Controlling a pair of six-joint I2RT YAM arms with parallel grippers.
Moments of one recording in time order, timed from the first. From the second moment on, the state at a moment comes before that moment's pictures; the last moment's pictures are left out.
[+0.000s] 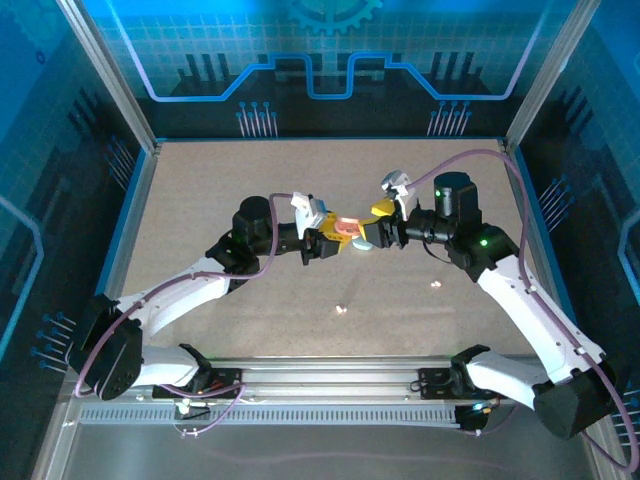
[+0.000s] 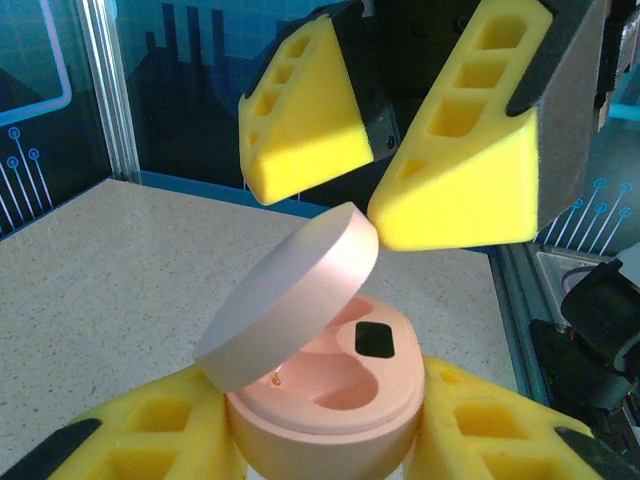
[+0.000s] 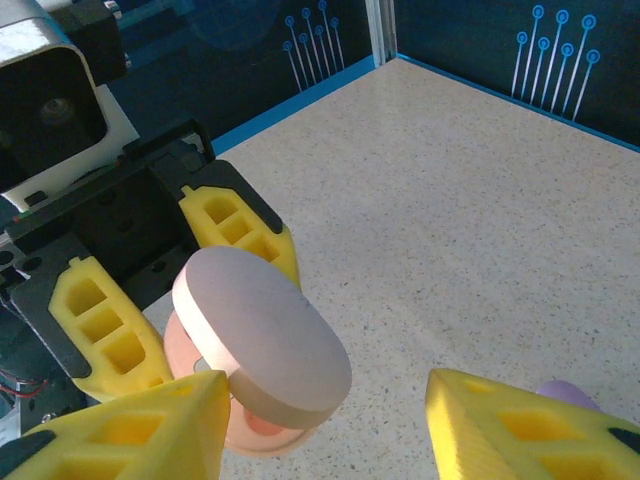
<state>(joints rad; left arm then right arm) -0.60 1.31 0.82 0.37 0.68 -0.01 0.41 1.09 1.07 -0.46 -0.58 -0.05</state>
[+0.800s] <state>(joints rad) -0.60 1.31 0.81 0.38 0.71 -0.04 0.41 1.10 1.10 -0.42 -0.52 -0.01</state>
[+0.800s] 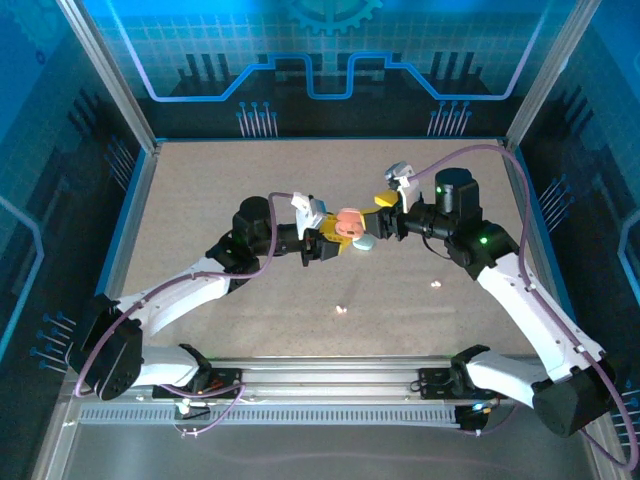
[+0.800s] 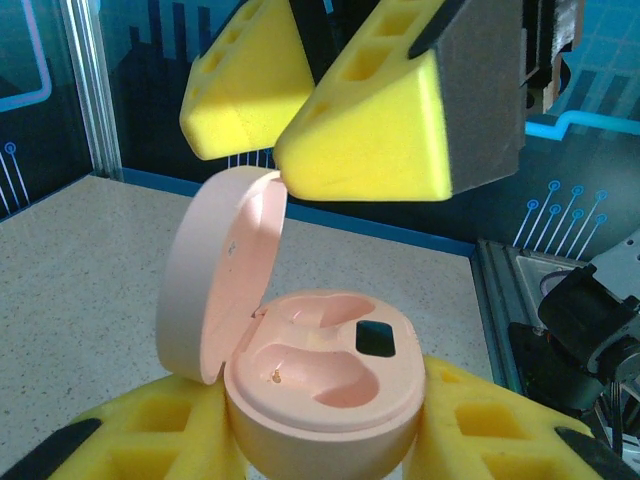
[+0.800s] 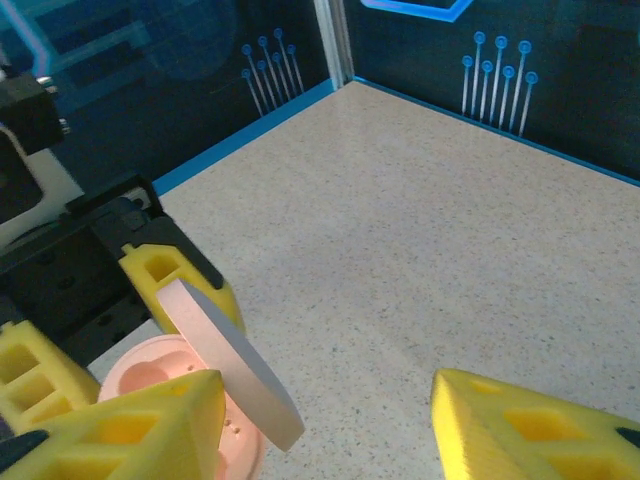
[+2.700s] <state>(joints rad) -0.61 1.31 0.86 0.34 0.85 -0.05 0.45 1.17 1.26 -0.64 -0.71 -0.54</state>
